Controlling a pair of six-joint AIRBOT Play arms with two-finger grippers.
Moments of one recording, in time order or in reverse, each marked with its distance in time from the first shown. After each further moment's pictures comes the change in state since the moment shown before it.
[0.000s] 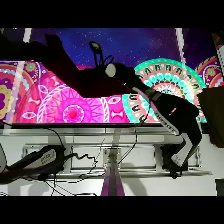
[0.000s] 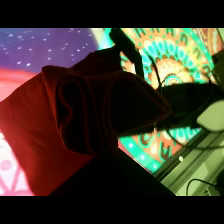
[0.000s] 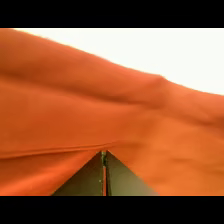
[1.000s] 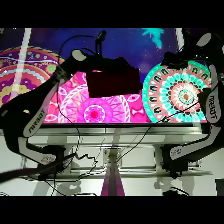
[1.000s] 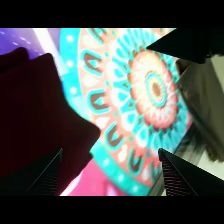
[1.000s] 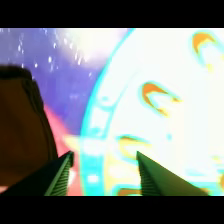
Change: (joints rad) left arm -0.571 -0.446 0.002 -0.199 0.565 0.021; right arm -0.792 0.153 -0.112 -0.158 0.612 -0.140
